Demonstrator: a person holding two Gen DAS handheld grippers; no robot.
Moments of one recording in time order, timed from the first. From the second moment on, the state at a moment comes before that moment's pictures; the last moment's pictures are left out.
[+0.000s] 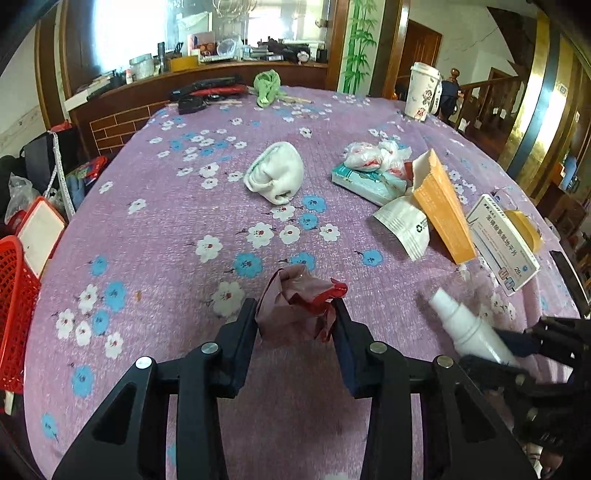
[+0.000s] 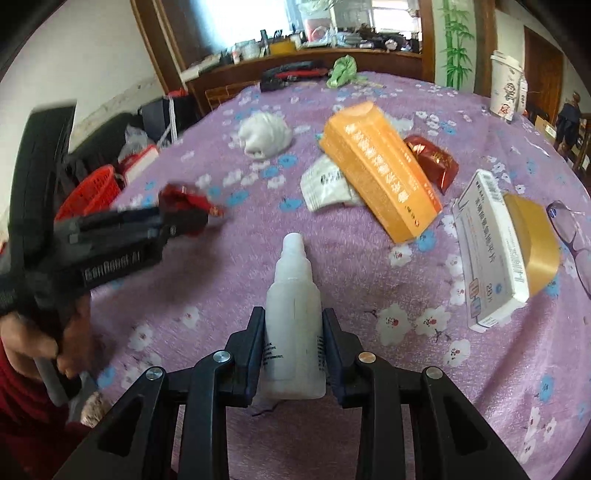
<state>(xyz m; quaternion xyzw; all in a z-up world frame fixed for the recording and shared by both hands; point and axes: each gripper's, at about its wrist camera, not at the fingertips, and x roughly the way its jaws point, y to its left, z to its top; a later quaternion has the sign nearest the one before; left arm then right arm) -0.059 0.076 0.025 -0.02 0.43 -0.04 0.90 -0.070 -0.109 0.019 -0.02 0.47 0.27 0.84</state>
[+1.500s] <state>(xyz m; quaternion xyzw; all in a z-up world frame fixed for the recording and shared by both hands) -0.137 0.008 0.106 0.05 0.30 -0.03 0.95 -0.122 -0.151 0.102 0.04 0.36 0.24 0.90</state>
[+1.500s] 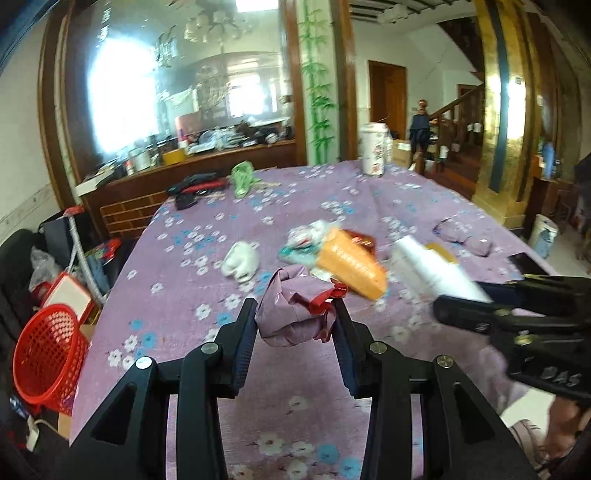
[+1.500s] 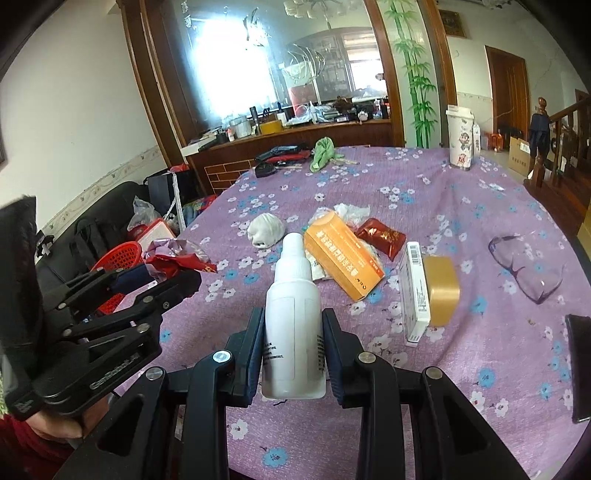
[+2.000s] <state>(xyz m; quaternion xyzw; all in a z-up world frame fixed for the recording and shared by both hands) -0.109 0.061 0.063 0.03 0.33 0.04 0.94 -0.090 -0.109 0.072 0.01 0.41 0.26 0.88</state>
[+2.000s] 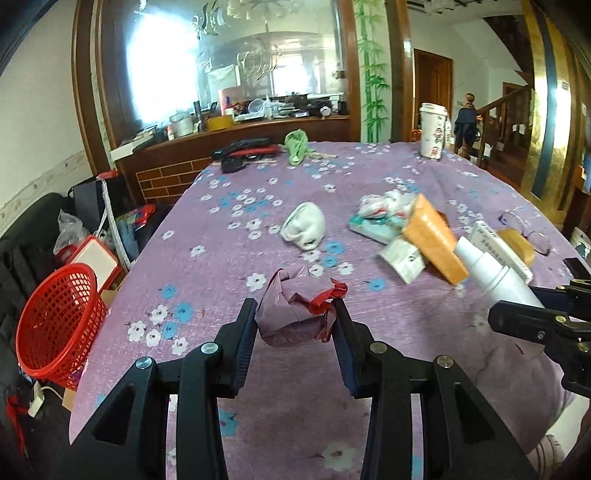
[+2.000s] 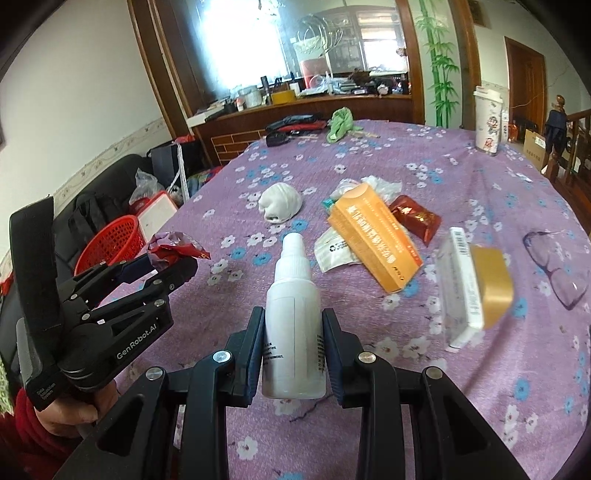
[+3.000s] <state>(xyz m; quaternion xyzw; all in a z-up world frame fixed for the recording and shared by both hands) -0.081 0.091 0.031 0.00 0.37 0.06 0.93 -0.052 -0.073 0.044 -0.01 0.44 0.26 0.86</state>
